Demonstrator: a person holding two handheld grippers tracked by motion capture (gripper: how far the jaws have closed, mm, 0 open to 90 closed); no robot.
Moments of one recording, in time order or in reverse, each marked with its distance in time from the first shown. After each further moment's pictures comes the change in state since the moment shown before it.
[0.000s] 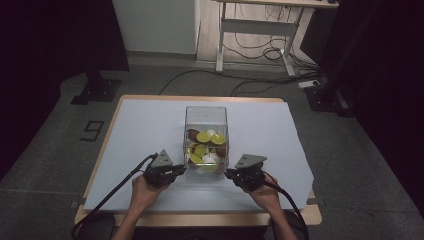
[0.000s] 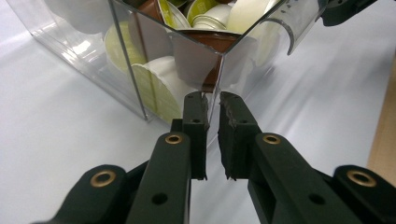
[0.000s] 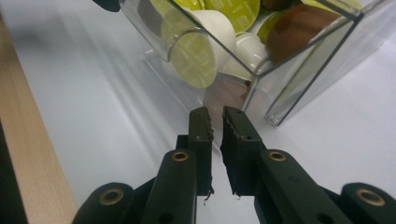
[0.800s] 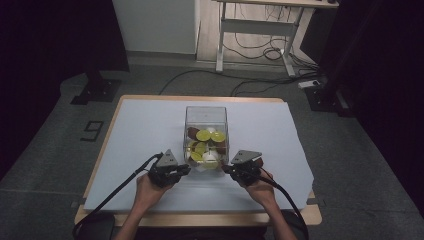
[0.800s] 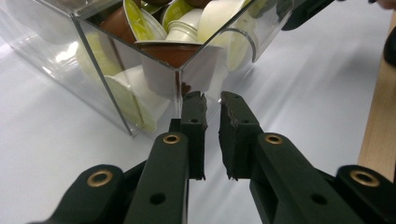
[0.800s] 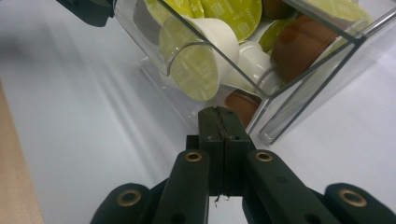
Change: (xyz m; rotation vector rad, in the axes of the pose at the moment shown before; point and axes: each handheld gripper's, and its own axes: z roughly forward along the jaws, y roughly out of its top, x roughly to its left) left arm -0.007 0.010 0.007 0.001 -0.030 0.021; right arm -0.008 0.008 0.016 -0.007 -0.010 -0.020
